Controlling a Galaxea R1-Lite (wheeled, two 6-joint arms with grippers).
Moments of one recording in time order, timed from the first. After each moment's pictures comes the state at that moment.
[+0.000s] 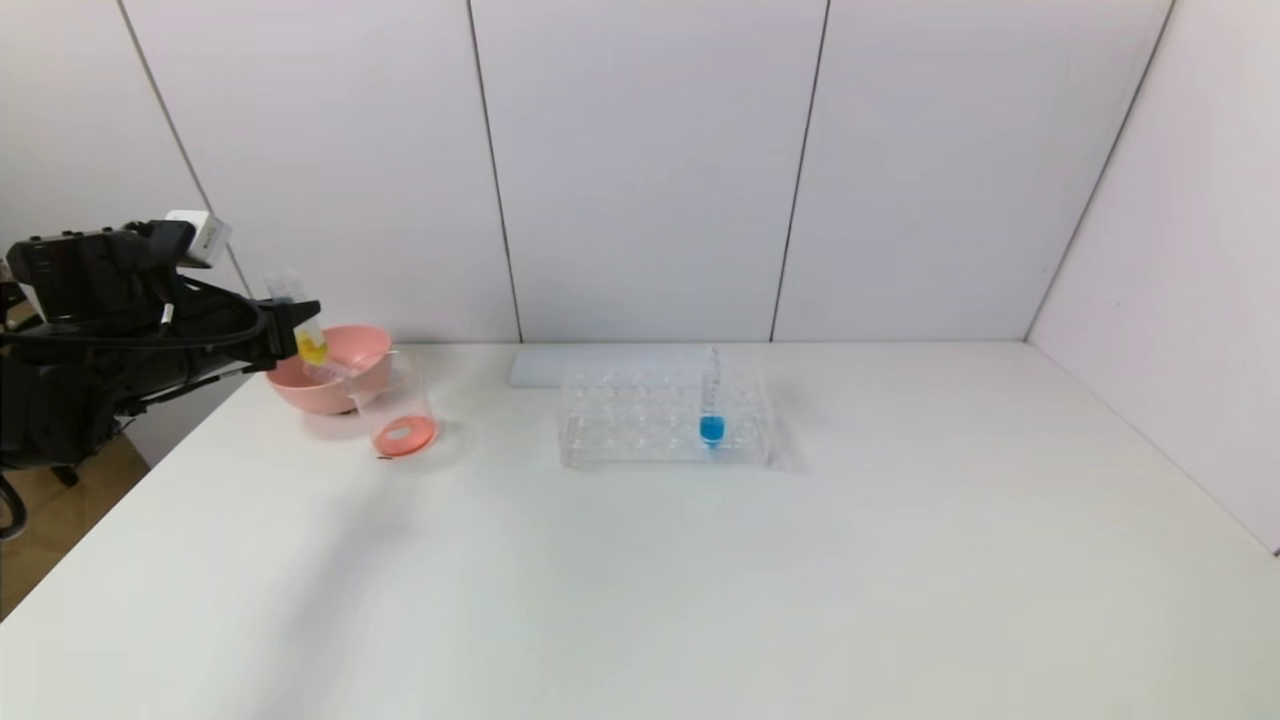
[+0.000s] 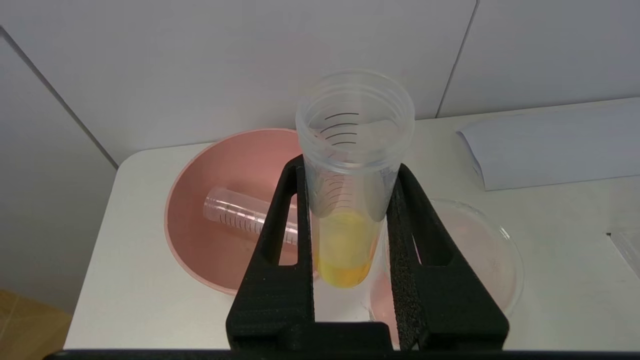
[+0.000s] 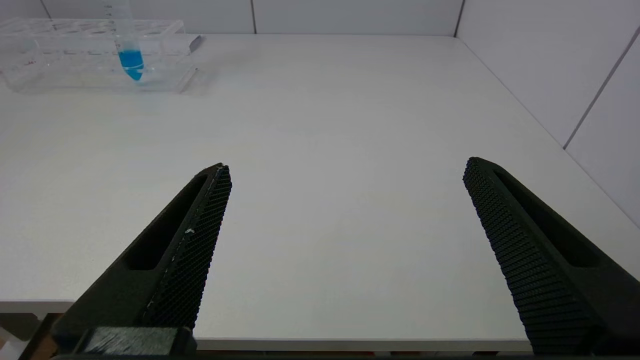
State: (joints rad) left arm 0.21 1.89 -1.01 -0.74 -0.36 0.06; right arm 0.00 0.00 0.00 0.00 0.00 0.00
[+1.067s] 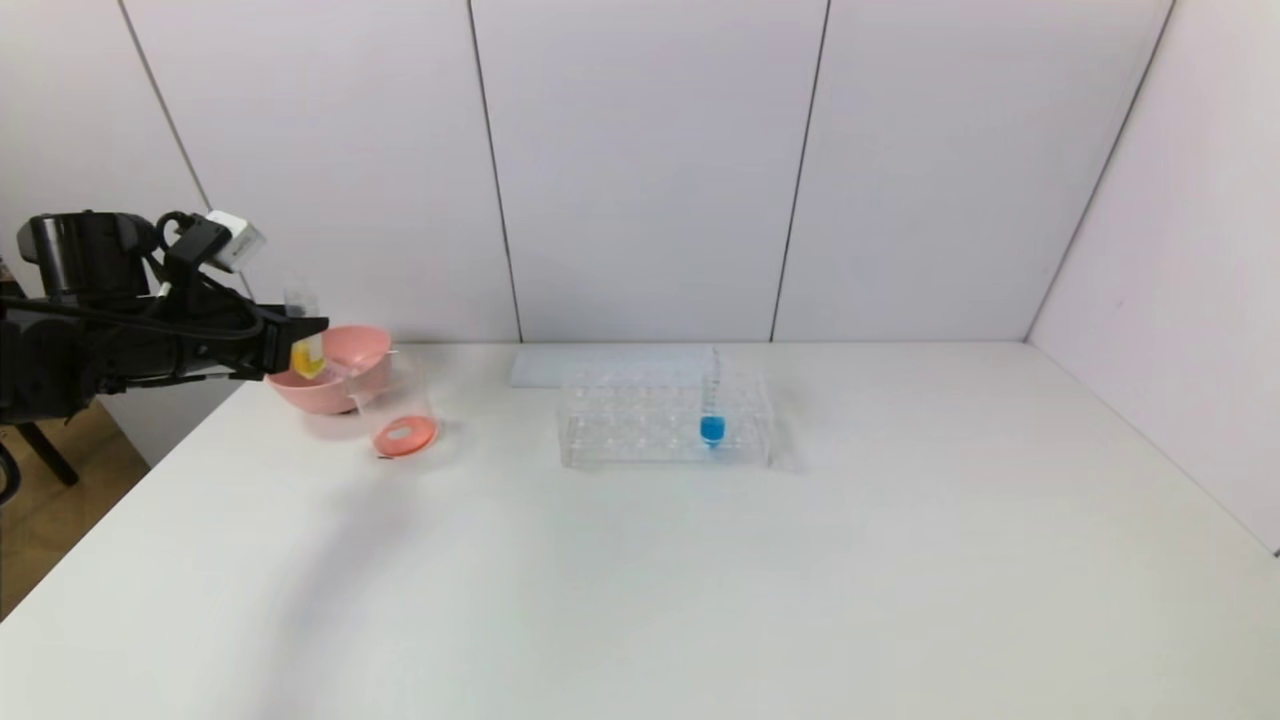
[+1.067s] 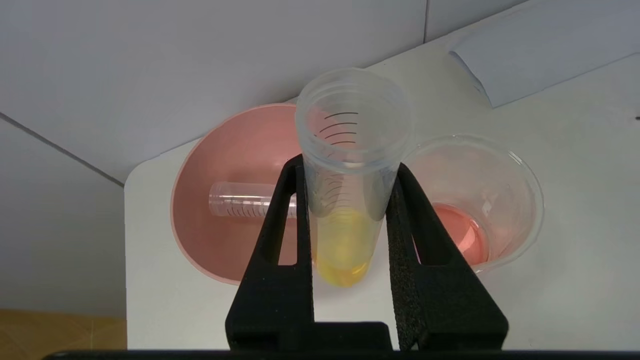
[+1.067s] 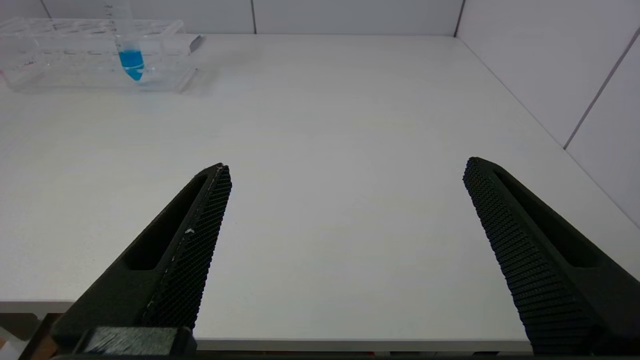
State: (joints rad) left arm 0.23 1.90 -1.17 -0.41 -0.47 0.38; right arm 0.00 0.00 0.00 0.00 0.00 0.00
